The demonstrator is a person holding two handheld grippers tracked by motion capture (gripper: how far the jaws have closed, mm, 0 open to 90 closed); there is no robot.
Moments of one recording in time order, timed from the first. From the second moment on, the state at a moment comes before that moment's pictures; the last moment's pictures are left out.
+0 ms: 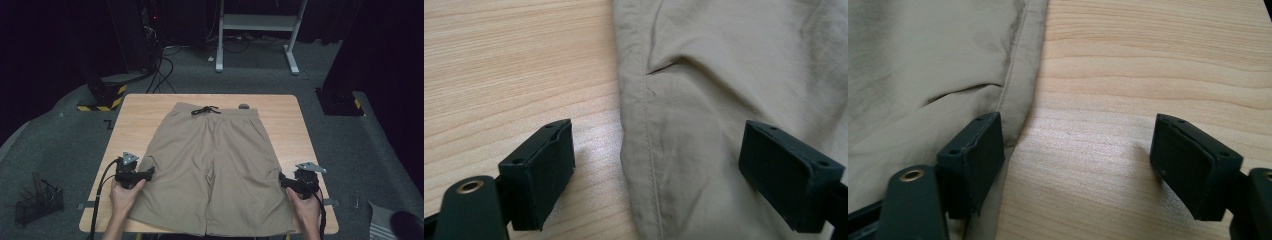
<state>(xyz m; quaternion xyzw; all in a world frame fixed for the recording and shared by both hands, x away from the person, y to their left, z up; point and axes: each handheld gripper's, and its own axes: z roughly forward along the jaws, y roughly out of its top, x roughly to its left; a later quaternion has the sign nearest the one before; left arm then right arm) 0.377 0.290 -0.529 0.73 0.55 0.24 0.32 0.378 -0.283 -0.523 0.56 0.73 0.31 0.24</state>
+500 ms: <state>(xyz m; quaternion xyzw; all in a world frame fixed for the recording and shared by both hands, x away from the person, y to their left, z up) 0.377 0.290 -0.529 0.73 0.55 0.24 0.32 0.378 -0.283 -0.523 0.55 0.73 0.31 0.24</state>
